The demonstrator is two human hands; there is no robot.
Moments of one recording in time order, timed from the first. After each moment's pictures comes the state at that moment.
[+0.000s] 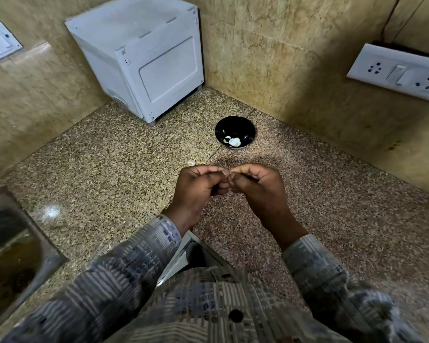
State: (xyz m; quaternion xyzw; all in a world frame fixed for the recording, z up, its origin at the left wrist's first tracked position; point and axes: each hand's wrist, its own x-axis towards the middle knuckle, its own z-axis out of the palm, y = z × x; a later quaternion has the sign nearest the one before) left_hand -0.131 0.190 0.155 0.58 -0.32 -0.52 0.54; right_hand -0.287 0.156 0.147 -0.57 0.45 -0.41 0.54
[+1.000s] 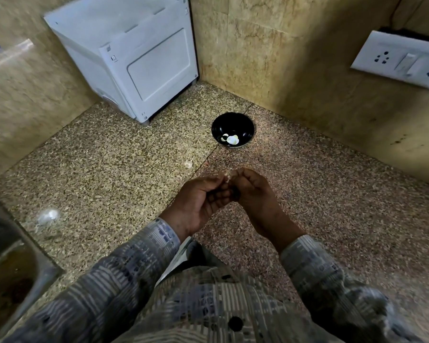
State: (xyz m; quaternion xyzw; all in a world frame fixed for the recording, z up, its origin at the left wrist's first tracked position) left_hand -0.124 0.164 0.117 0.53 -0.12 -0.68 0.49; right_hand -0.272 0.138 0.110 -0.46 0.45 -0.38 0.66
